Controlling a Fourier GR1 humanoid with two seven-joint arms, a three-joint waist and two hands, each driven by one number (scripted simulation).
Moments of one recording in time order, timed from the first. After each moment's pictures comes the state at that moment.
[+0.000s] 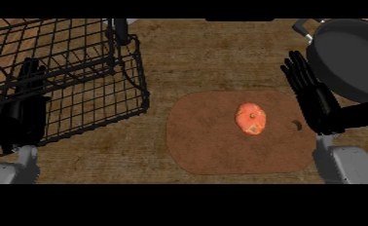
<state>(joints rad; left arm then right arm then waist) -0.10 0.47 -0.10 -1.56 0.40 0.45 -0.04 -0.20 -0.28 0.03 -1.45 -0.28 0.06 -0.07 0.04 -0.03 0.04</state>
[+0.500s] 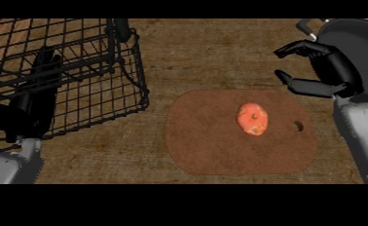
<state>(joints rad) -0.16 0.50 -0.15 -1.60 0.39 0.39 0.04 -0.48 -0.46 0.04 -1.20 -0.11 0.23 -0.32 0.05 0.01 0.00</state>
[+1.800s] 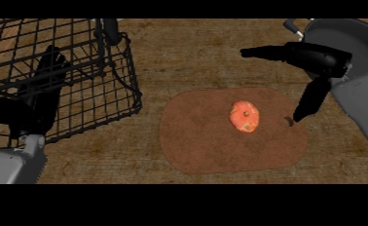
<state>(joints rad) -0.18 0.47 -0.13 -1.59 0.35 0.36 0.12 -0.71 -0.64 0.37 -1.20 0.26 0.63 -0.38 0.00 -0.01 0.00</state>
